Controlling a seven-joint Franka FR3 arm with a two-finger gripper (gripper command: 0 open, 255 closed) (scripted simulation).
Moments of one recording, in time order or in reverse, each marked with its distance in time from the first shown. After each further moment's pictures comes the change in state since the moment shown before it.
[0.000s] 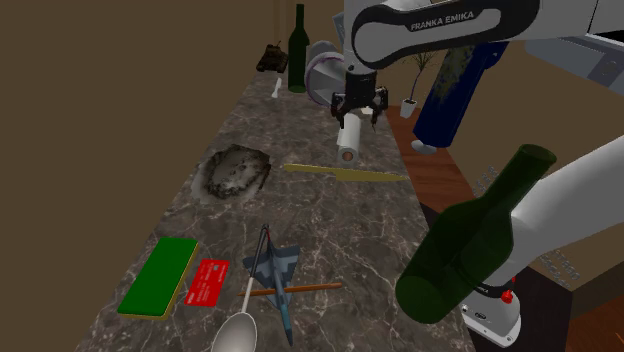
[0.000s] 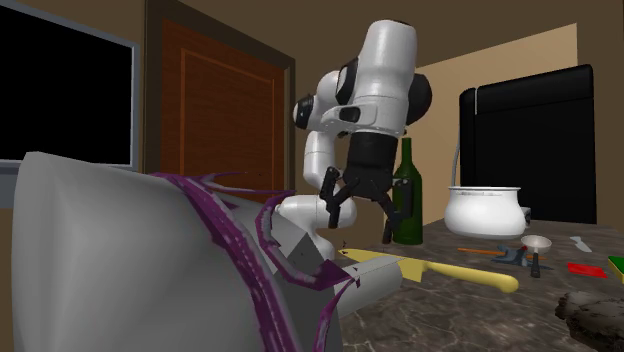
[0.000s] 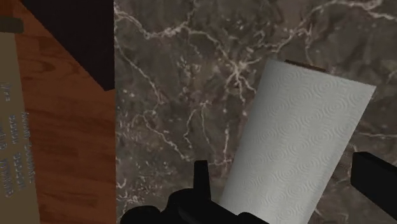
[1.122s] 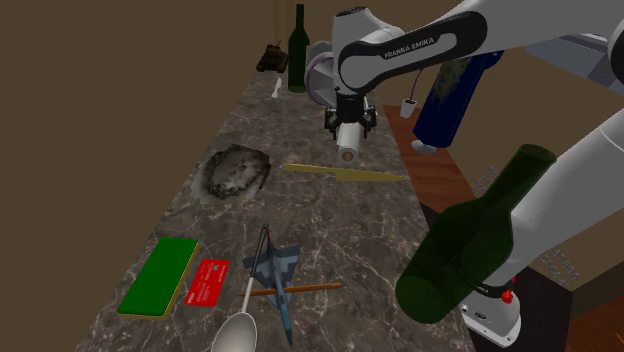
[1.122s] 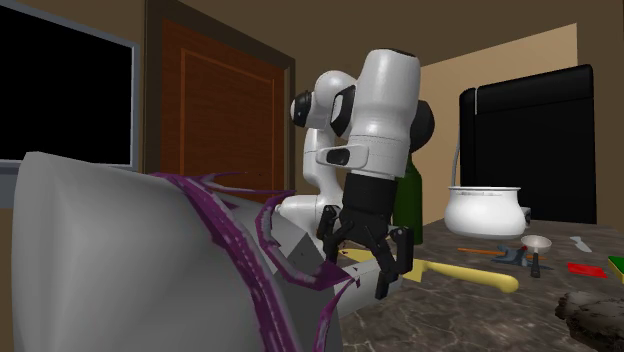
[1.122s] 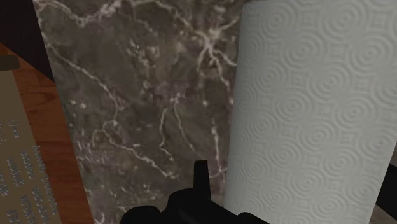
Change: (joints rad) arm -0.047 0.152 0.024 -0.015 -0.047 0.134 0.211
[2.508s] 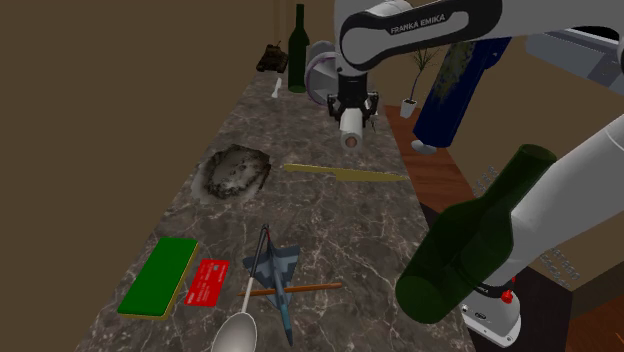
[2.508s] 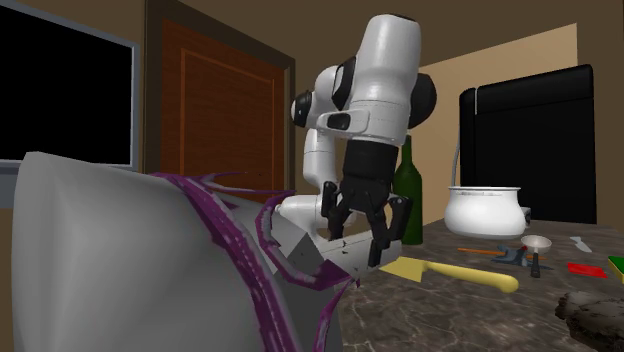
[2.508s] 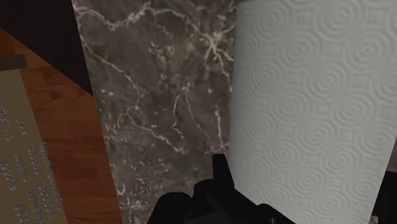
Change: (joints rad) arm 0.001 -0.030 -0.004 0.093 0.013 -0.119 -0.022
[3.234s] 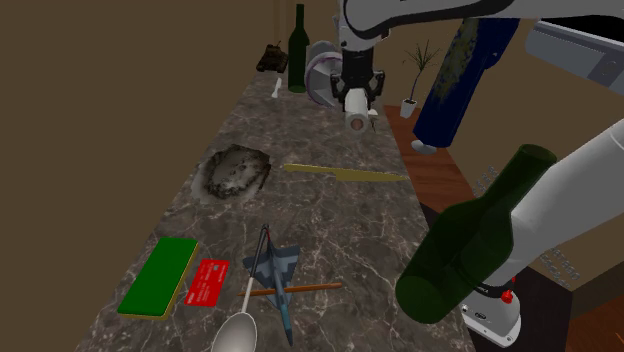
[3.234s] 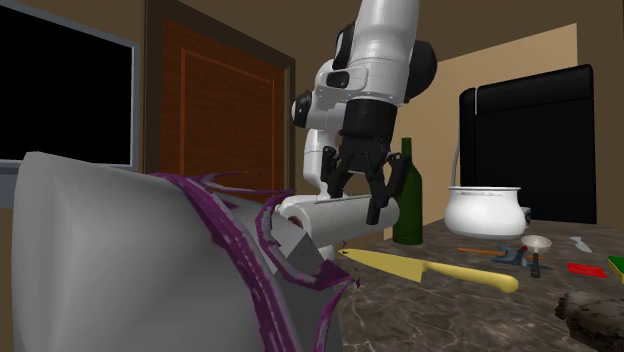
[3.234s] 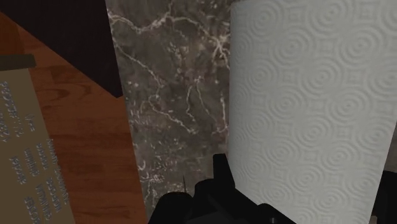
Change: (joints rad) arm -0.002 -0.023 -0.006 0.124 0.008 -0.144 -0.025
